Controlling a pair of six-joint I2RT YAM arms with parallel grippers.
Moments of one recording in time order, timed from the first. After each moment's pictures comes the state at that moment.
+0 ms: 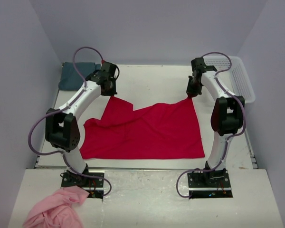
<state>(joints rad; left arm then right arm) -0.34 1.76 1.51 -0.73 -0.22 -0.31 0.12 2.04 1.75 -0.93 0.07 0.38</state>
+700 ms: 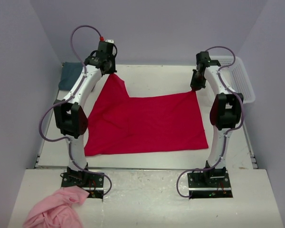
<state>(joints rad) -0.29 2.00 1.99 -0.73 -0.22 -0.22 0.06 2.17 1.97 -0.97 0.08 0.33</state>
